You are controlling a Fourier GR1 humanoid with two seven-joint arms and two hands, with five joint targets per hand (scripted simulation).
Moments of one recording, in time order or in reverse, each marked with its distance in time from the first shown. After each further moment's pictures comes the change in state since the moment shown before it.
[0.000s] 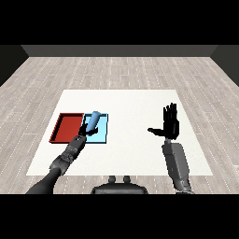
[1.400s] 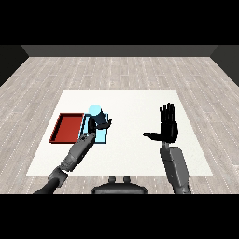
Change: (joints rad) left arm 0.208 -0.007 -0.117 -0.815 0.116 0.156 -0.176; right arm 0.059 0.012 0.111 -0.204 0.026 -0.080 0.055
